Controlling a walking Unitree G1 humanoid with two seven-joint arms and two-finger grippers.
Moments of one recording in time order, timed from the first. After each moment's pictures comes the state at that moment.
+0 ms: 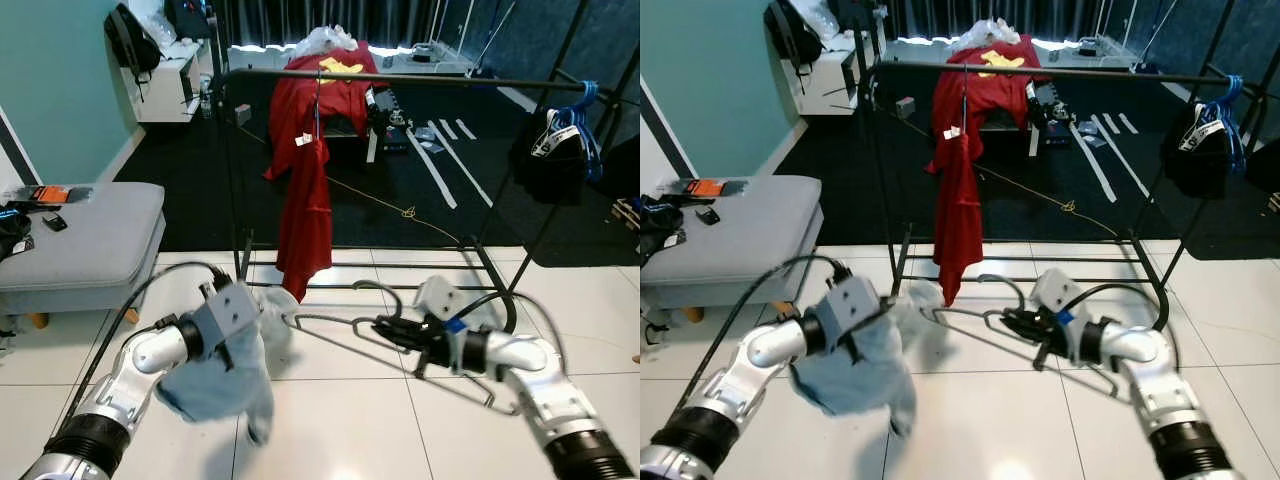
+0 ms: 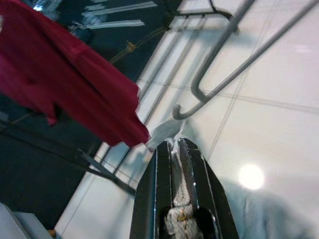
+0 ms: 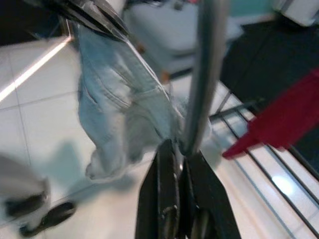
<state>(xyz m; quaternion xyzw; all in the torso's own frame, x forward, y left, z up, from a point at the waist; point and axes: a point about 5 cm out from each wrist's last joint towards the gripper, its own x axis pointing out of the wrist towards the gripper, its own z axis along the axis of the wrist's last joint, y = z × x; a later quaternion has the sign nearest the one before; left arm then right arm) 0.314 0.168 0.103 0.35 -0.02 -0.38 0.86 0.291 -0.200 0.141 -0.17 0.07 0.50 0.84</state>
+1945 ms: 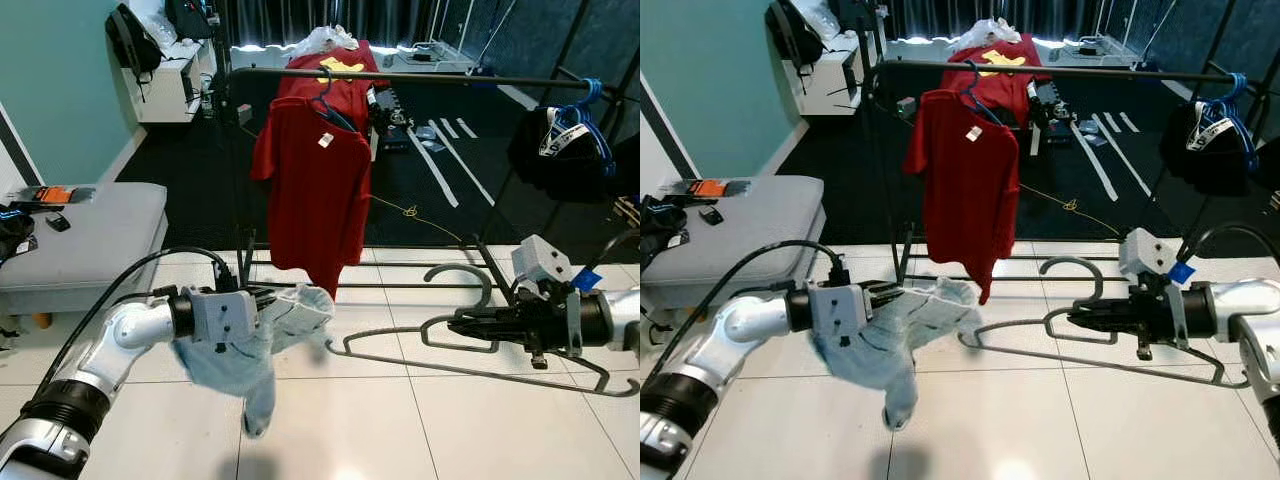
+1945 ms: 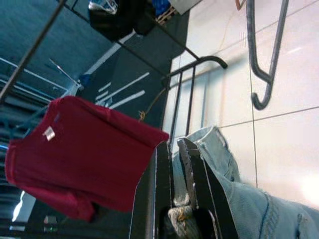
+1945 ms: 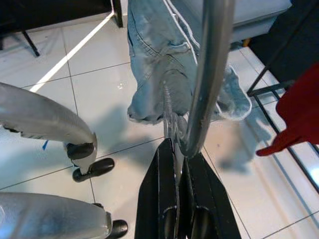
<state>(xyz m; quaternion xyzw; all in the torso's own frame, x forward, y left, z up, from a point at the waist) 0.312 0.161 0.166 0.43 -0.21 -0.45 0.75 0.281 -0.272 0.204 -0.19 0.14 0.55 0.80</state>
